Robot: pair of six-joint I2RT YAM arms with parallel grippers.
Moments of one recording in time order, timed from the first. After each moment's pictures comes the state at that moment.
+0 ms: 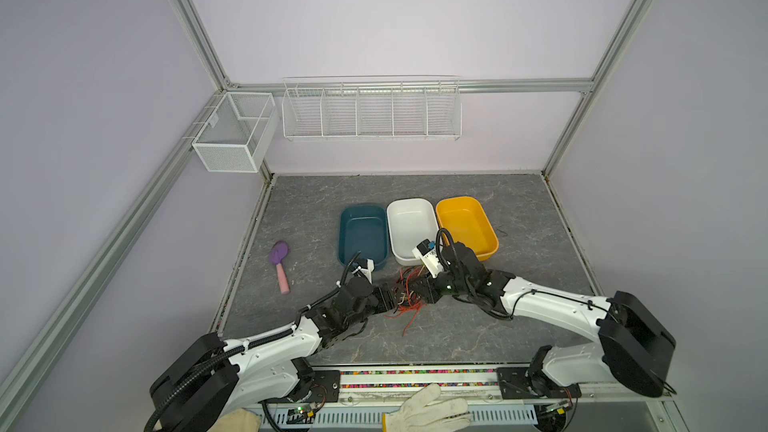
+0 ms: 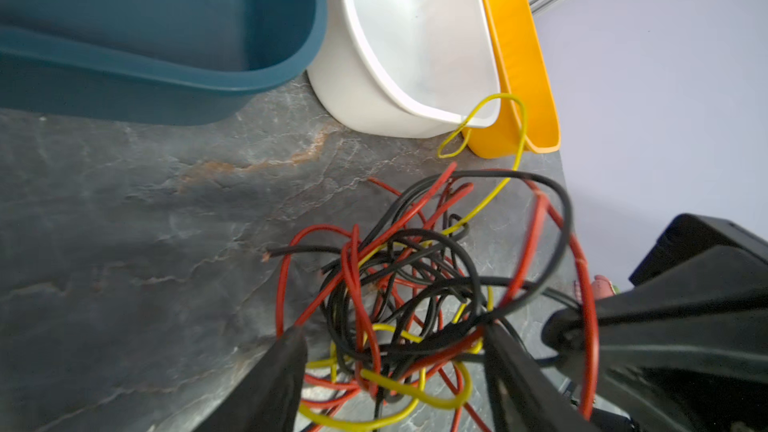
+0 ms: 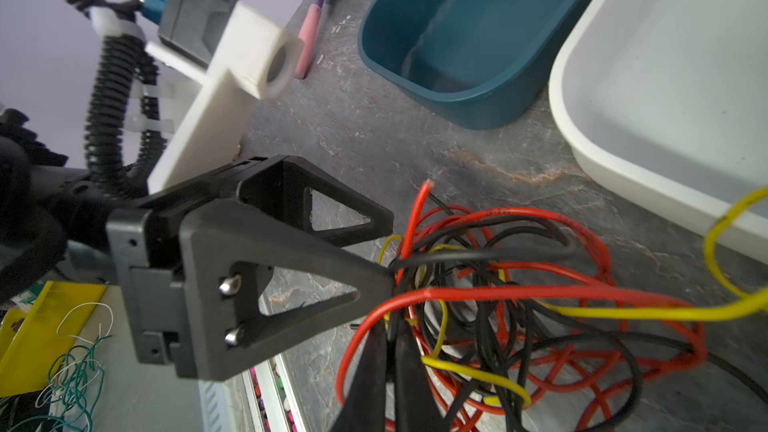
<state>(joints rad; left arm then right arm) -0.89 1.08 0.30 0.25 -0.01 -0.97 0.85 1.36 0.71 0.01 -0.39 0.40</state>
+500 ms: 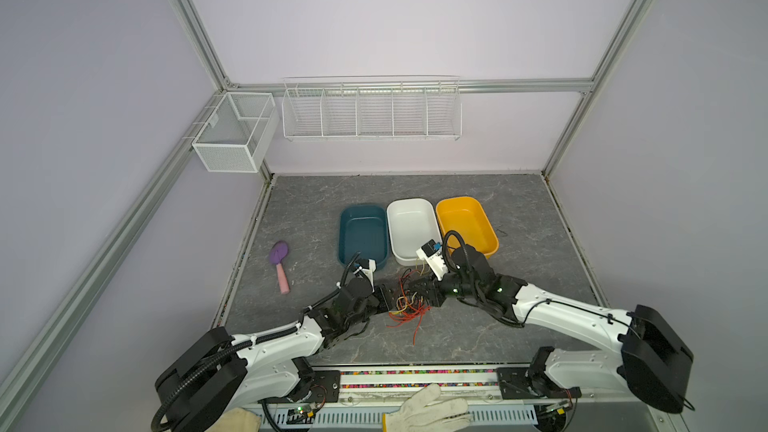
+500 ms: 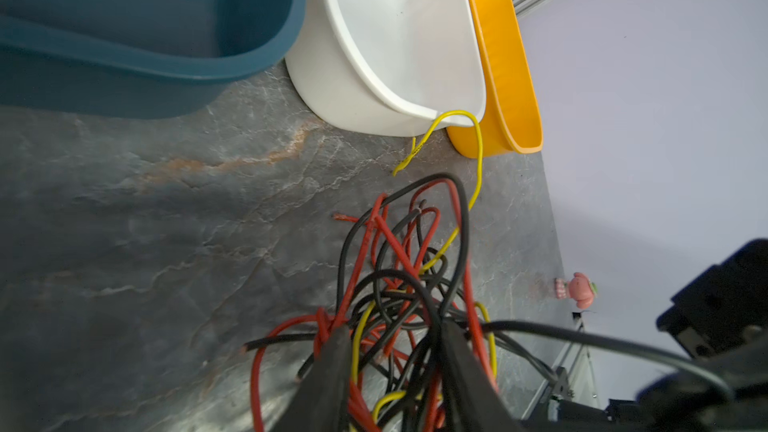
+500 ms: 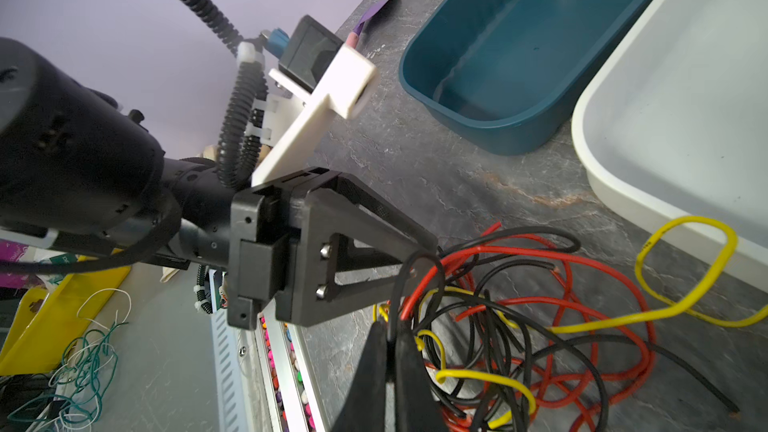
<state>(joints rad) -0.89 1.14 0.29 0.35 0.02 -0.99 0.86 1.26 0.67 0.04 -0.40 0.38</state>
